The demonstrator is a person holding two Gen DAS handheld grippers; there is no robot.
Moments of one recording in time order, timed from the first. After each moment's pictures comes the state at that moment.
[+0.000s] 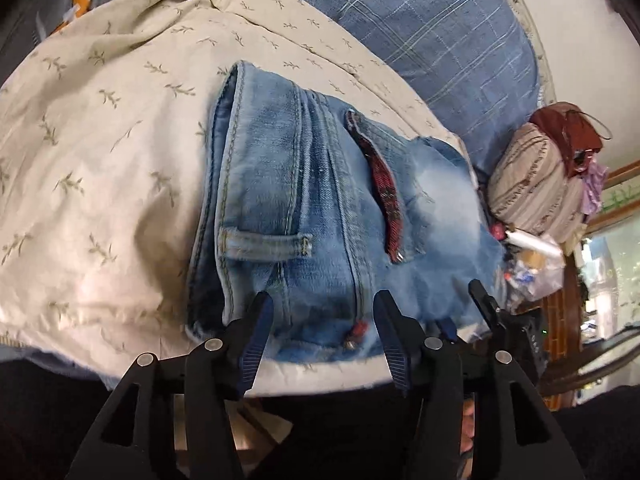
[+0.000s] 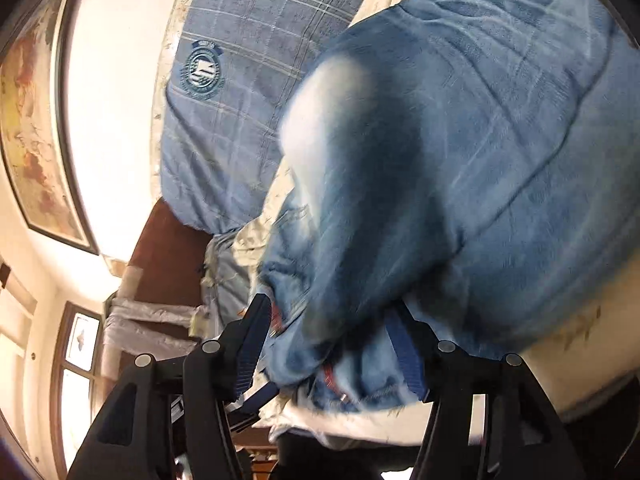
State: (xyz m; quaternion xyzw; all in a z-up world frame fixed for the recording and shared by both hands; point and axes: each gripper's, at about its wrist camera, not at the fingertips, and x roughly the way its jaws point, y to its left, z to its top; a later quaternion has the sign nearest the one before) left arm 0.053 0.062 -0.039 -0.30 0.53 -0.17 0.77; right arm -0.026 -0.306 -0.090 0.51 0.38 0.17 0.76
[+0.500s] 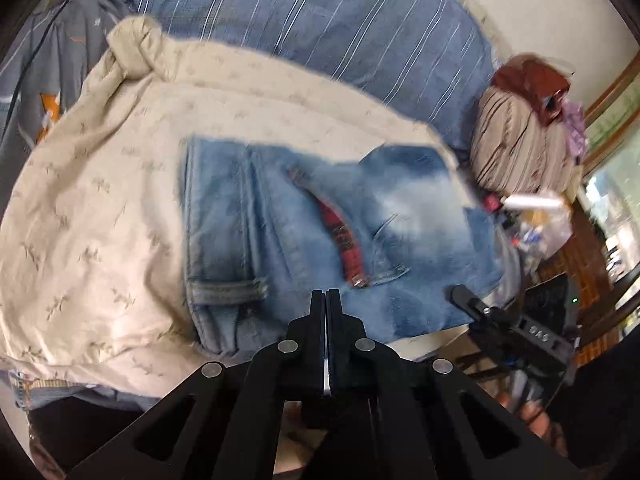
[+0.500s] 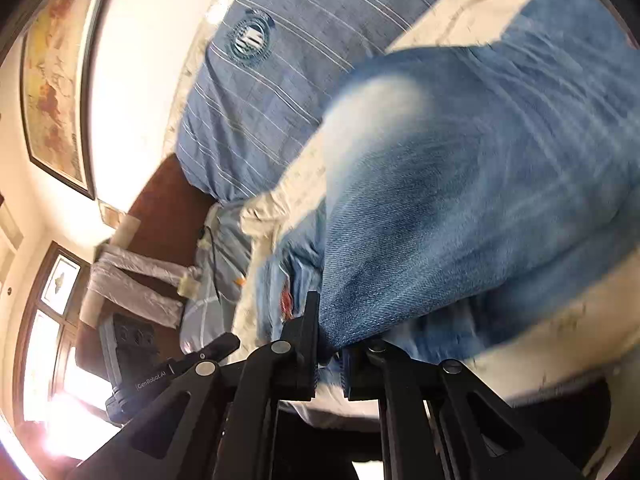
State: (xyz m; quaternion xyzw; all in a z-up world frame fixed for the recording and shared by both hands) left arm 0.024 0.039 0.009 -0.19 0.50 -0.21 0.82; right arm -0.056 -0.285 -0.048 0.41 0.39 0.20 0.80
